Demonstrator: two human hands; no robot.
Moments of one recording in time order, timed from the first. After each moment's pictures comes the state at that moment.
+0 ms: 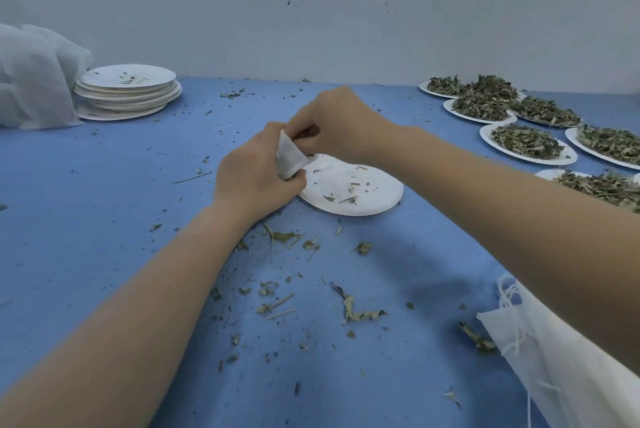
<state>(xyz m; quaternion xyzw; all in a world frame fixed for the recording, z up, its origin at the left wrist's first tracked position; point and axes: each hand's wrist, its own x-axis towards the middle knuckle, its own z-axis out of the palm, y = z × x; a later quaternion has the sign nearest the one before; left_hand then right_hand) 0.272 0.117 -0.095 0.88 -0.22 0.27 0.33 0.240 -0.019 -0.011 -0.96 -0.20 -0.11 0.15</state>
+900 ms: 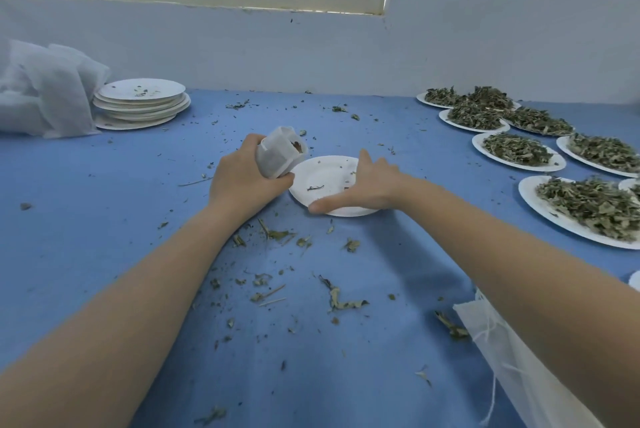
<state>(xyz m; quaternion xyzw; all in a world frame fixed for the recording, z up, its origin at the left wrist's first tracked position) 0.276 0.125 -0.098 0.88 -0.14 0.20 0.40 0.229 -0.064 -0.065 -0.97 0.12 0.09 0.17</state>
